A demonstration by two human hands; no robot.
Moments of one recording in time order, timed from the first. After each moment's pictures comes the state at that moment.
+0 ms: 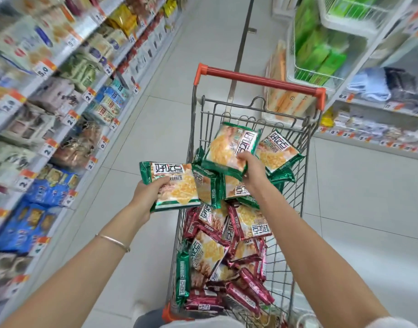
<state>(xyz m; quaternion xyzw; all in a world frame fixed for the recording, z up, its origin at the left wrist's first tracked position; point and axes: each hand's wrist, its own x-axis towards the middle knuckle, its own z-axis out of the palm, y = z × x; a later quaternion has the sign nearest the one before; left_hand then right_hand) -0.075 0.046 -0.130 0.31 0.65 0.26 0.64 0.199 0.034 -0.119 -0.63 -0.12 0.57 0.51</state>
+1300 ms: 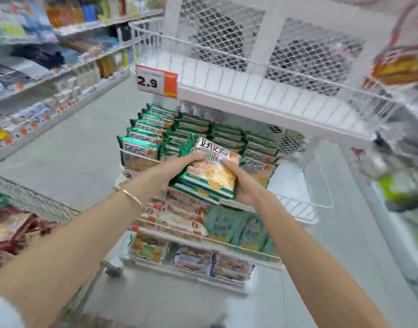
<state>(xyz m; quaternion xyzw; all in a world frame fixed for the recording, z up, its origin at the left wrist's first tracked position) 0.092 -0.521 0.007 0.72 0.01 -0.35 0.60 0.013 -0.724 0.015 -0.59 0.22 0.15 0.76</state>
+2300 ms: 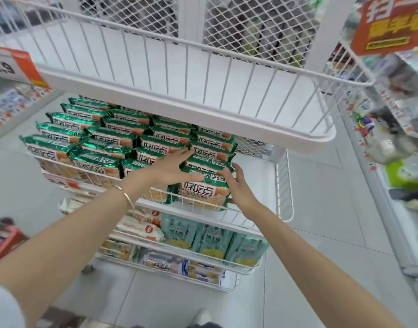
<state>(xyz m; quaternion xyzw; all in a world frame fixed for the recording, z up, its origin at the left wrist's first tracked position) 0.128 -0.722 -0.016 0.90 -0.26 -0.27 0.21 0.022 -0.926 -0.044 -0.76 0.19 0.10 0.61</state>
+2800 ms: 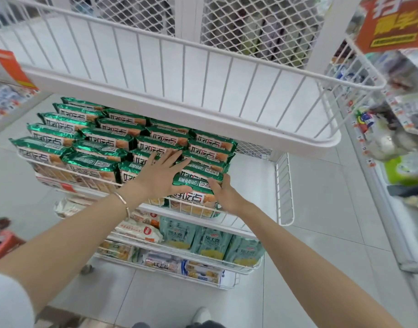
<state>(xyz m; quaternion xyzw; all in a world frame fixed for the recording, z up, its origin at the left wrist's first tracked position) 0.139 -0.710 -0.058 0.93 -0.34 -0.11 -0.03 0.042 -0.915 -0.059 -0.82 0.14 0.17 0.53</state>
